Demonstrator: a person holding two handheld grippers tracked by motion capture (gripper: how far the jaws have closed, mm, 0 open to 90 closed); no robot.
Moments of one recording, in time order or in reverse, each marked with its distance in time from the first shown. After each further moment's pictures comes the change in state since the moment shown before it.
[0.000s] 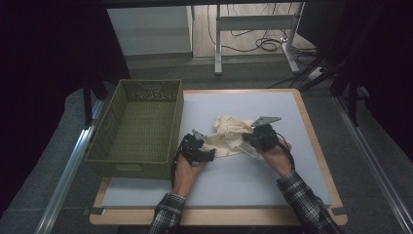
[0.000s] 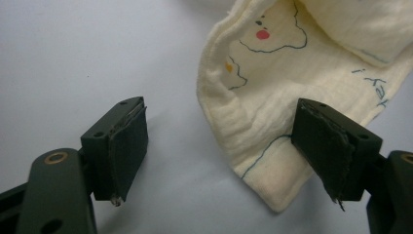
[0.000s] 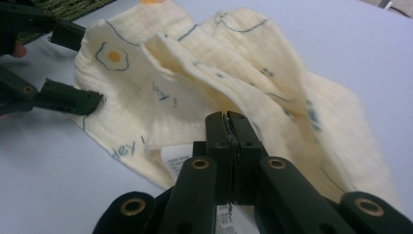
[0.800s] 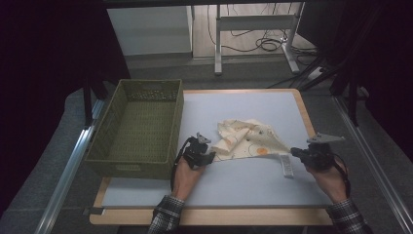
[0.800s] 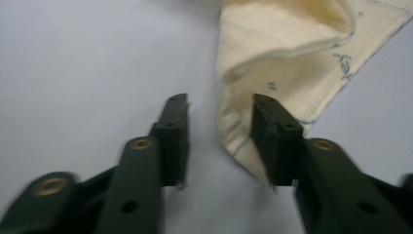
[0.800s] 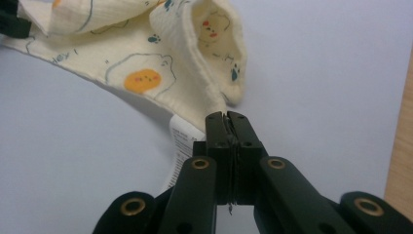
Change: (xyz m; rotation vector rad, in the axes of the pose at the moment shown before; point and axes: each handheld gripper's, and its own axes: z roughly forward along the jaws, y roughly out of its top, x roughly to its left) left arm -0.017 -0.002 -0.014 0.031 -0.100 0.068; right arm -0.052 -0.090 -0.119 0.011 -0.135 0.138
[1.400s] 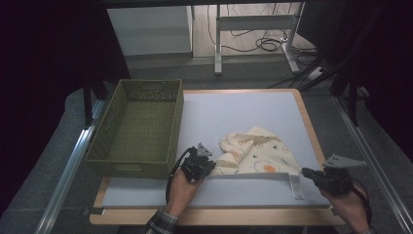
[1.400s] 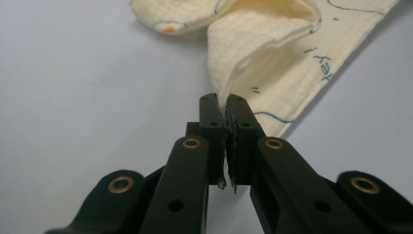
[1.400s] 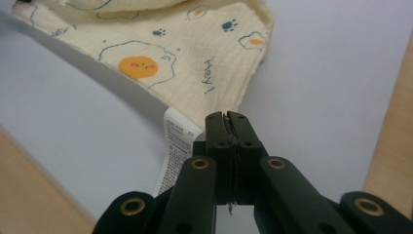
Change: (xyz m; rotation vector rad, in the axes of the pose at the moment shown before) left arm -0.033 -0.013 -0.048 0.032 -0.109 0.079; right arm 0.021 -0.048 -0.056 0.001 0.043 -0.026
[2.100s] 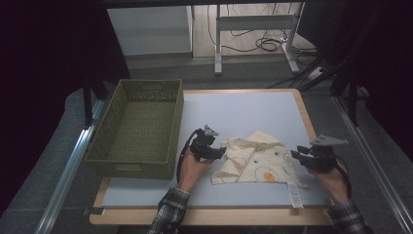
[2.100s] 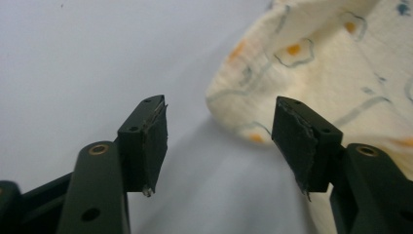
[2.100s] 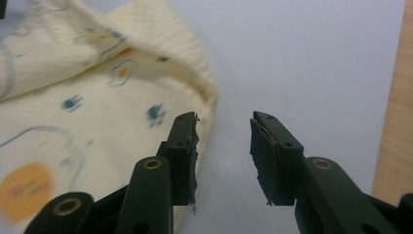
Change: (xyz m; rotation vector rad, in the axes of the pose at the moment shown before) left arm 0.040 0.049 0.050 -0.060 0.036 -0.030; right arm -0.040 0.034 0.065 -0.046 -0.059 0.008
